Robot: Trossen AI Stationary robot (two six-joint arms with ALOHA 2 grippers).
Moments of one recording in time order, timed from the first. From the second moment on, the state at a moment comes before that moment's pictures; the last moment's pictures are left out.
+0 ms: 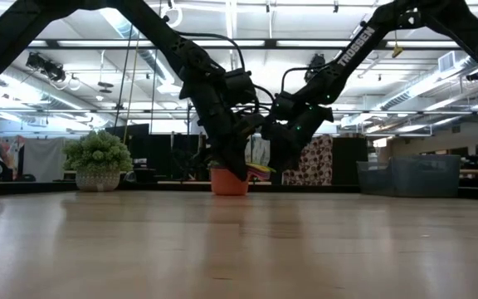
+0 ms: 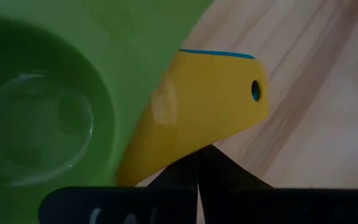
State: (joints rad) left arm 0.44 2.07 1.45 -0.46 0.20 -0.38; right arm -0.71 2.04 1.37 -0.36 -0.52 -0.24
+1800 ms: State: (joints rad) left arm 0.34 1.76 1.45 -0.70 0.26 -0.28; right arm -0.45 1.19 1.37 -1.52 -0.29 -0.13
